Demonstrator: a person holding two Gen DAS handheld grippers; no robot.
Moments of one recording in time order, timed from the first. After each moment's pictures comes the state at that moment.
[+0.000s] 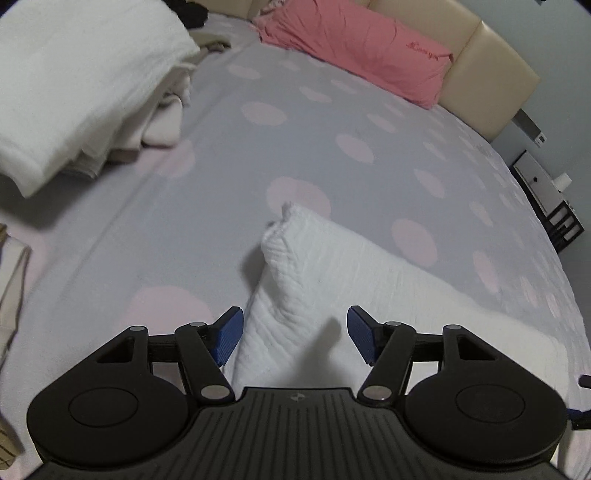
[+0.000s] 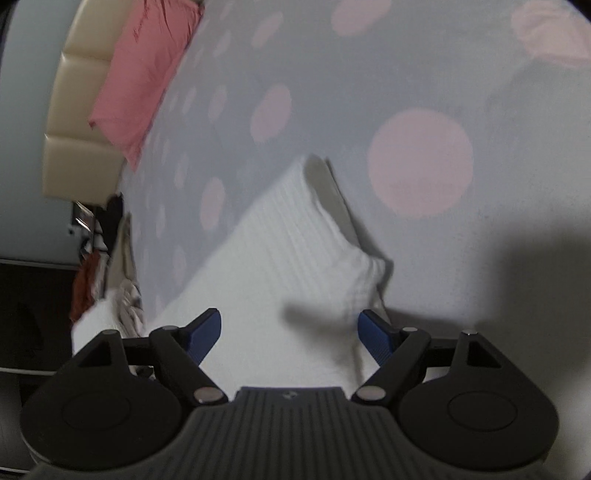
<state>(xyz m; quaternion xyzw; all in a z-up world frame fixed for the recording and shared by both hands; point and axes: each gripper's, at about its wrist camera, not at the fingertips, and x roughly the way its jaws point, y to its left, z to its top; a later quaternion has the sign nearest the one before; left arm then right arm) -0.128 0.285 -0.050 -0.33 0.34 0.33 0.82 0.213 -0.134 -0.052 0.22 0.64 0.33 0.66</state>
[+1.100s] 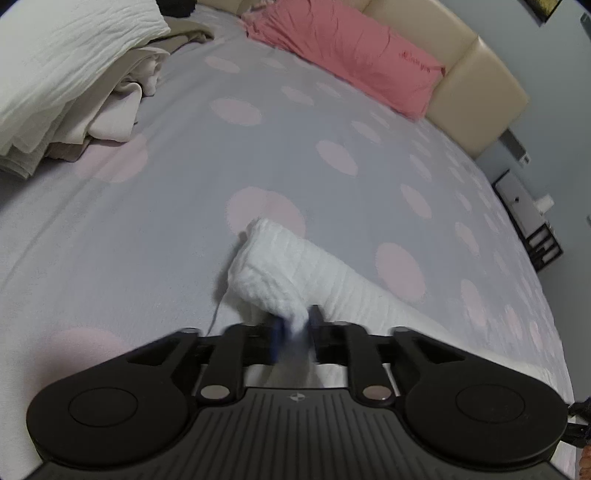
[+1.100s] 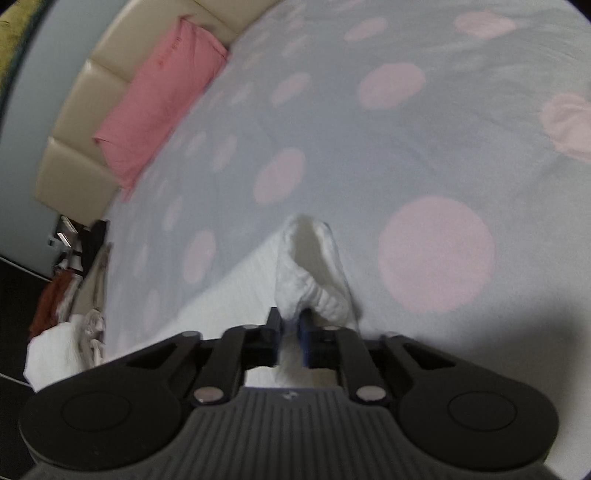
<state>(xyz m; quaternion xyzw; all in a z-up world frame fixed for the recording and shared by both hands) -0.096 0.314 -0.068 -0.37 0.30 0.30 0.82 0.221 -0.112 -0.056 0.19 0.54 0.32 0.75</state>
